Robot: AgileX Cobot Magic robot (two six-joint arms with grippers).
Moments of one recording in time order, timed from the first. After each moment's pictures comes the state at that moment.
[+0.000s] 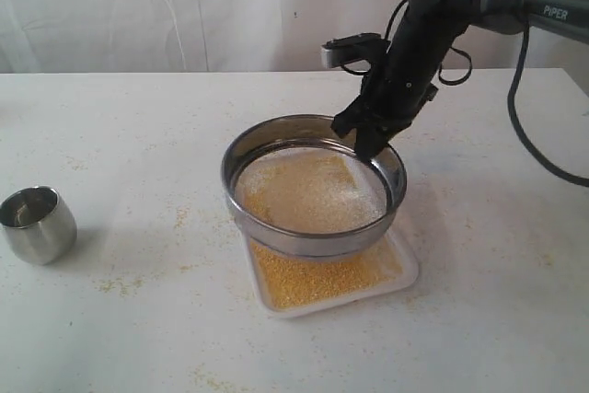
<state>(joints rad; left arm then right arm) -0.05 0.01 0.02 -0.16 0.34 0.26 0.30 2.19 -1.88 0.25 1.20 -0.50</state>
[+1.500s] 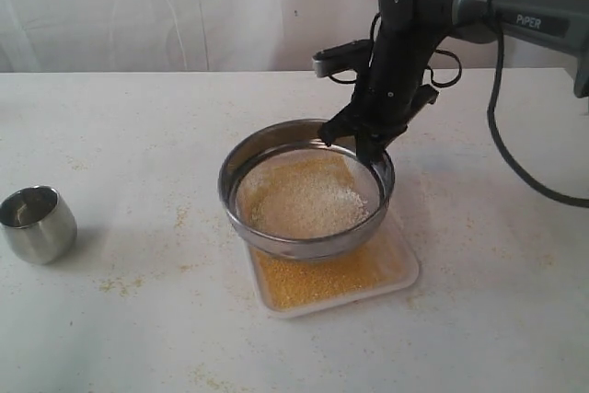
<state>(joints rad) -0.05 0.01 0.02 -0.16 0.34 0.26 0.36 2.19 -1.86 0.09 1.14 -0.26</state>
